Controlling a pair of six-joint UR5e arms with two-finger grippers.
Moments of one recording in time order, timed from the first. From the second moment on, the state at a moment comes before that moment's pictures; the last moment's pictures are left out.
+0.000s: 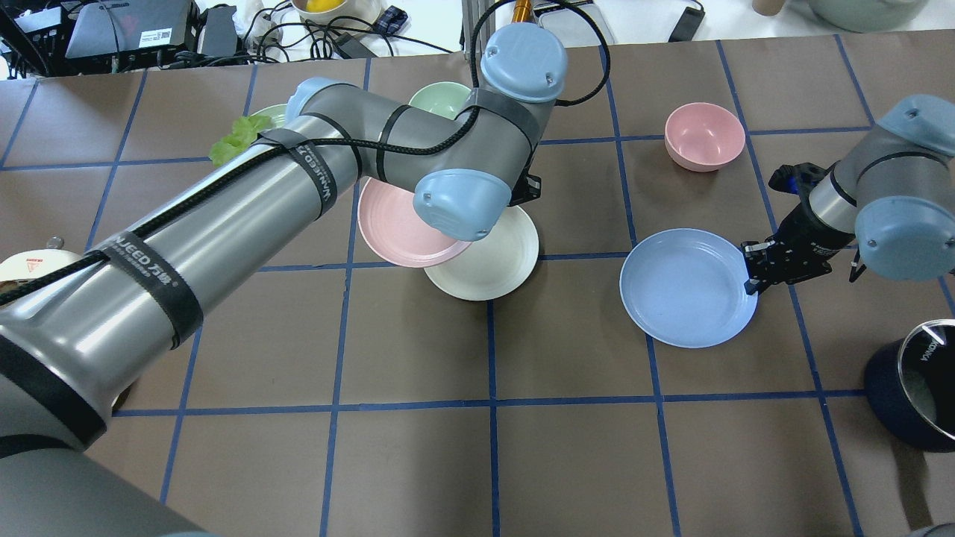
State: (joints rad) left arm -2.05 -2.08 -1.44 -1.15 1.76 -0.36; right arm 1.15 -1.36 2.03 -2.02 -1.45 -0.32
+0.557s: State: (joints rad) left arm -2.12 -2.20 -1.31 -1.19 1.76 -0.42; right arm 1.16 -1.37 1.98 -1.96 -1.45 -0.31
